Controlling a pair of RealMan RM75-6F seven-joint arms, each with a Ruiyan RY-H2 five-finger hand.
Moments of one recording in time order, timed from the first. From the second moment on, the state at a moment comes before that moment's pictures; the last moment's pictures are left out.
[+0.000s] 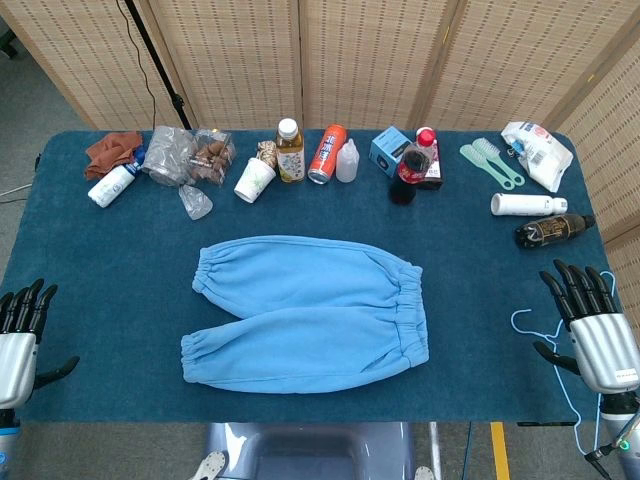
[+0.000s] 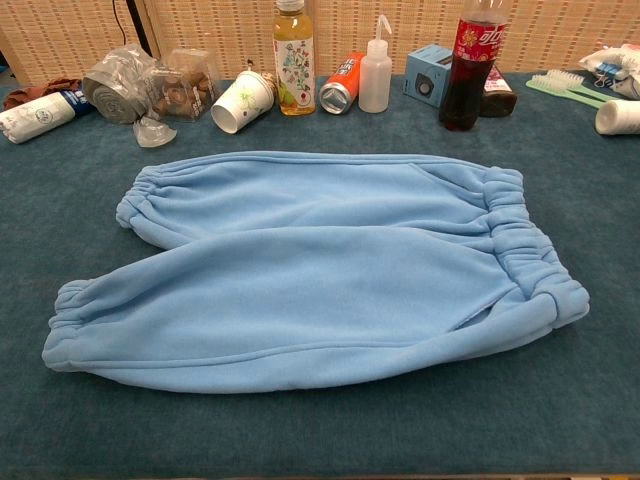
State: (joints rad) left arm -0.02 -1.17 -0.03 -1.73 1.50 1.56 0.21; right arm 0.14 -1.08 0.07 -1.52 -1.65 1.57 0.01
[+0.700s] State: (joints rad) left arm -0.03 -1.17 -0.03 -1.73 1.49 1.53 0.22; right arm 0.21 -1.16 -0.01 -1.37 -1.89 1.57 0.11
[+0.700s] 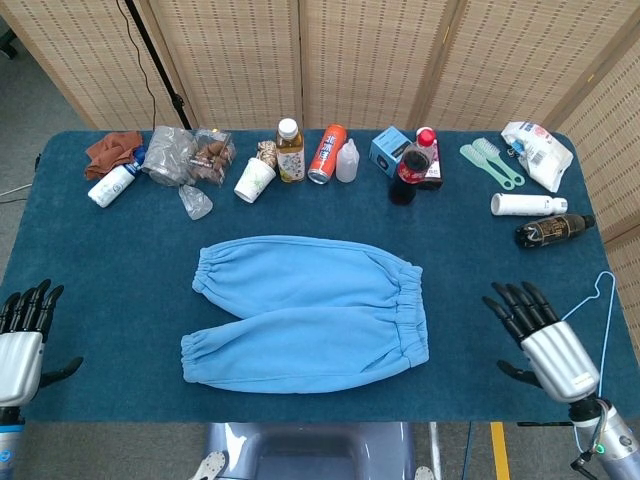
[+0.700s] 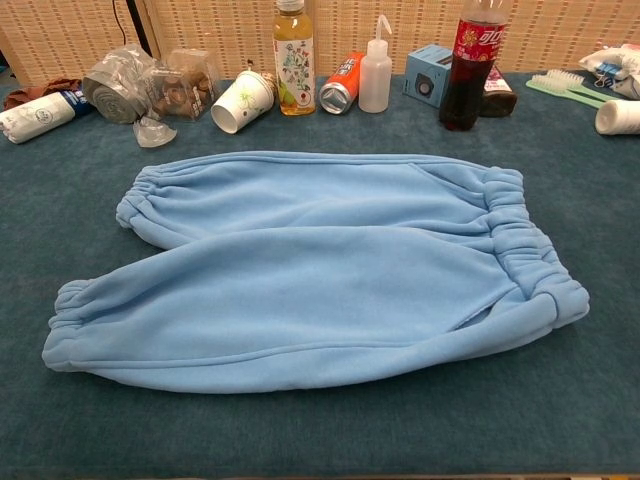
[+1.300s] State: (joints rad) left arm -0.04 -1.16 -0.05 -1.73 1.45 1.51 0.21; right arm 0.35 -1.30 -0.09 -1.29 -2.01 1.40 0.03
